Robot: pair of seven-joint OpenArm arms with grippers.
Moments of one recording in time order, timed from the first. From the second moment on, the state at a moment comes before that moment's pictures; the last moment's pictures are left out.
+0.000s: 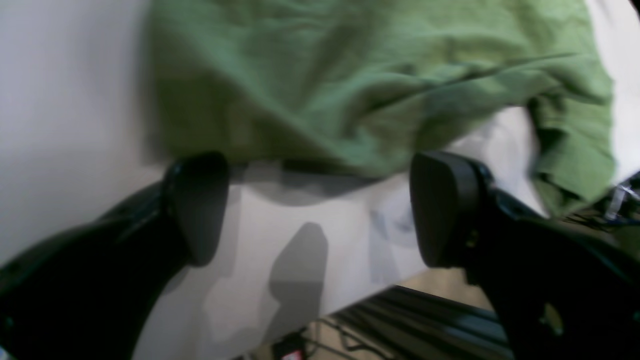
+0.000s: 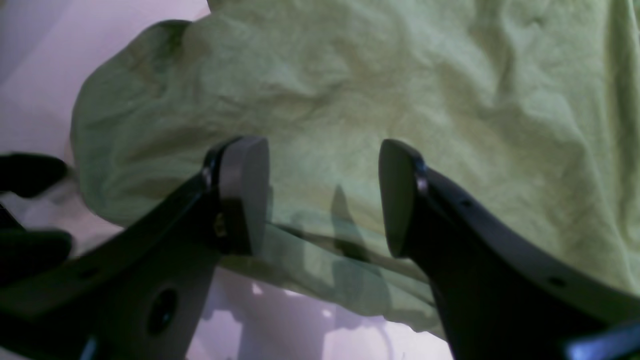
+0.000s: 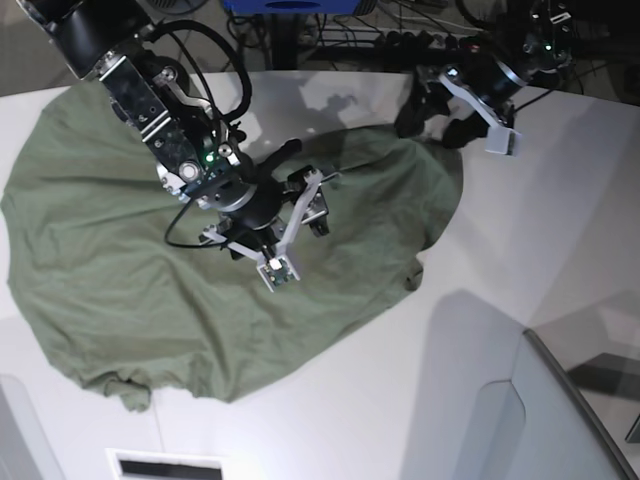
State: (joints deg) left arm 28.0 -11.1 -16.4 83.0 -34.5 -41.1 23.4; right arm 1.1 10.4 -35.8 94.4 16.5 -5.2 -40.0
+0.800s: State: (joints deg) left arm 22.0 -10.9 -16.8 68.1 -47.6 -41.5 22.6; right arm 0.3 12.1 -36.0 94.4 16.5 -5.2 -40.0
